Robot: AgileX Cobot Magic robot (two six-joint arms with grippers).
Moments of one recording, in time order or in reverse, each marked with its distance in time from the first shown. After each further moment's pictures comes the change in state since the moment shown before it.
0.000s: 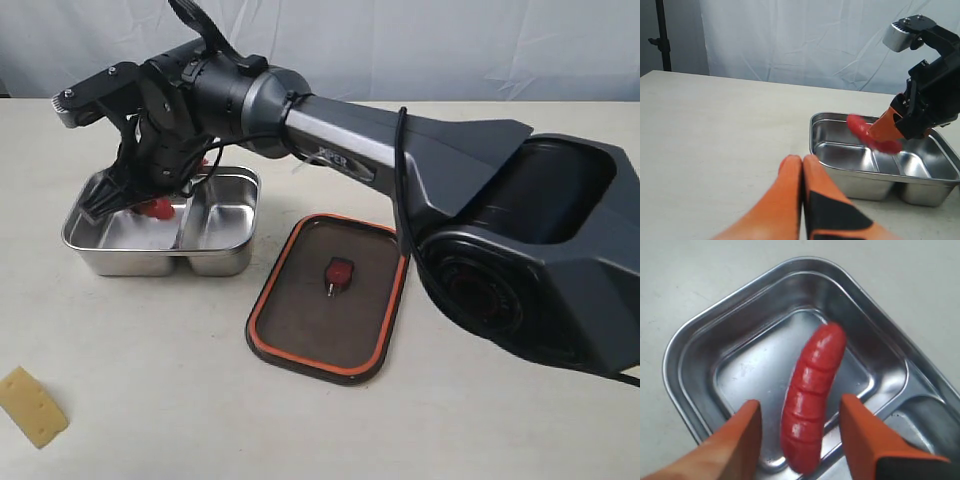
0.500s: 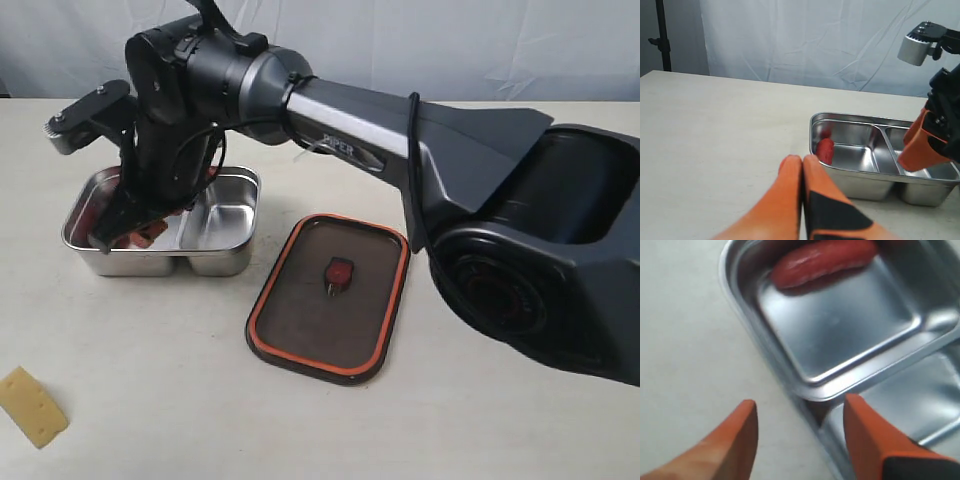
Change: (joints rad) left arm 0.000 0.000 0.000 0.000 0.000 0.000; right arm 0.022 -0.042 0.000 0.079 0.264 -0.159
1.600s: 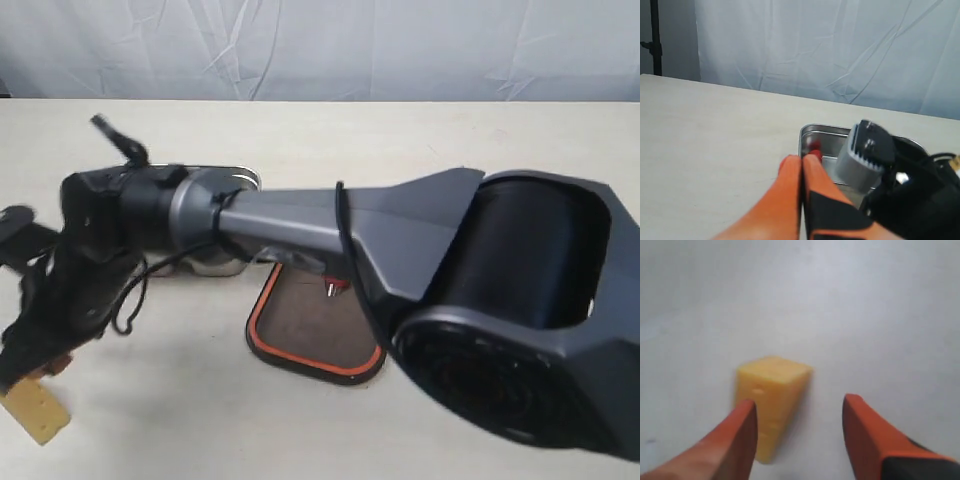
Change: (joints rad) left arm 0.000 0.000 0.002 -0.131 -0.035 0.074; right arm 0.162 -0.002 0.249 0.335 -0.321 -0.183
